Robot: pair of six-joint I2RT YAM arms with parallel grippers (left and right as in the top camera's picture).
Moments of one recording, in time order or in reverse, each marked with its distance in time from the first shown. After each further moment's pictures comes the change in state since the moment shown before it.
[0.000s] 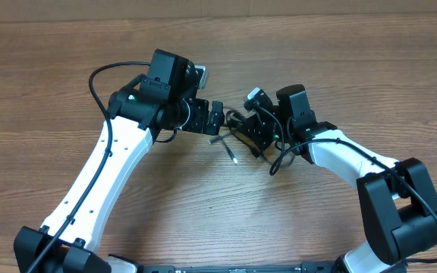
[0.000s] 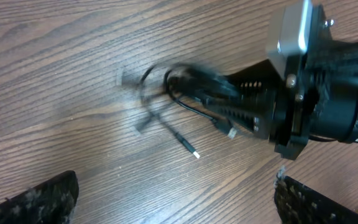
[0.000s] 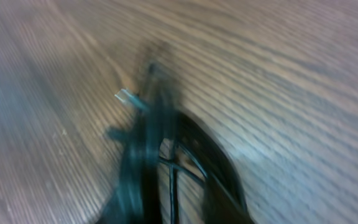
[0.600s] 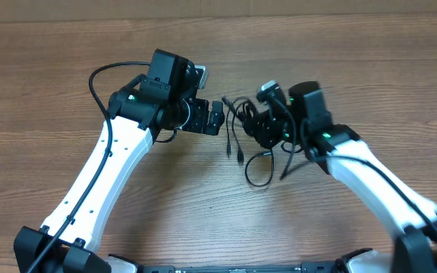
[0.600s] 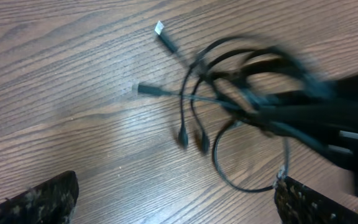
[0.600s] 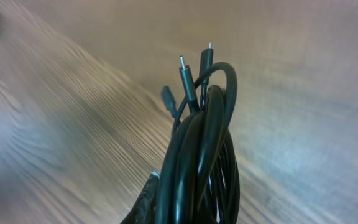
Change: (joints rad) left arm 0.000 0.000 0.000 0.000 0.000 0.000; right arm 0.000 -0.290 0.003 -0.179 -0.001 0.229
